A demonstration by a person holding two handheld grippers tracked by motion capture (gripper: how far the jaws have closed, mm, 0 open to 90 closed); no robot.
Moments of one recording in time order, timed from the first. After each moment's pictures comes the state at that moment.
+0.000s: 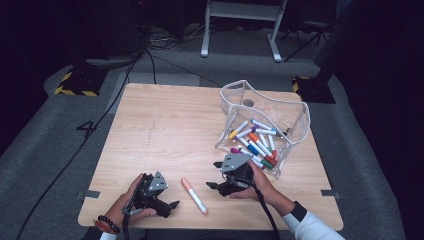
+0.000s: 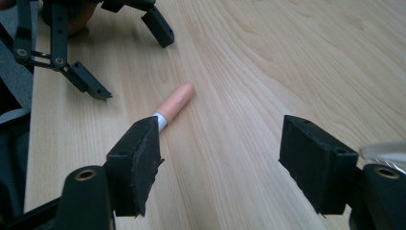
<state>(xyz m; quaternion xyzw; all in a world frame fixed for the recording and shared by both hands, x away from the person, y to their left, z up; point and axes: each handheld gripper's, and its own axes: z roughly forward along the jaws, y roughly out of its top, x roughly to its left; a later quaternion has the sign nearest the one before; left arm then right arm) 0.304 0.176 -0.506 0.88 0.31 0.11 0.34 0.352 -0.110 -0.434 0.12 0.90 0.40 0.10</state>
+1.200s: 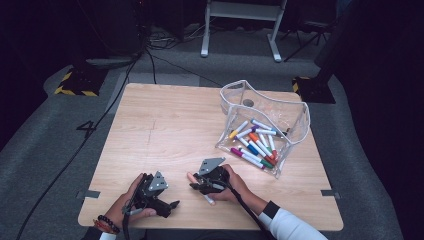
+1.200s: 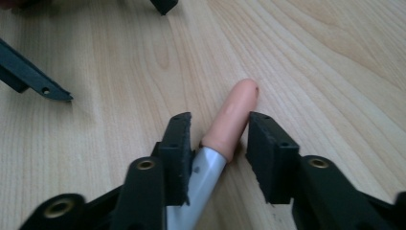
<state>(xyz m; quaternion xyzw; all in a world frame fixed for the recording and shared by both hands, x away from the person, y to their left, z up) 0.304 0.176 -0.506 0.88 0.31 0.11 0.34 0.369 -0.061 -0.496 0.14 0.91 0.38 0.06</state>
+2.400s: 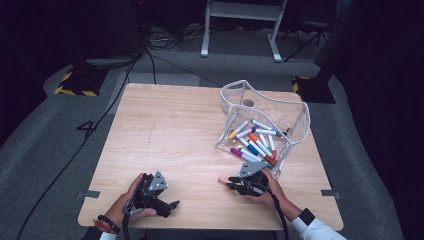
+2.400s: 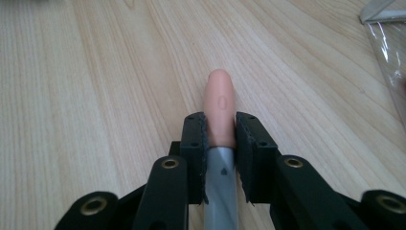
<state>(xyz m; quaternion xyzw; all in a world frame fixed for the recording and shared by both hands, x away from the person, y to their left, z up) 0.304 0.176 -0.506 0.88 0.31 0.11 0.34 0.359 -0.174 -0.493 0.18 0.91 0.37 0.08</state>
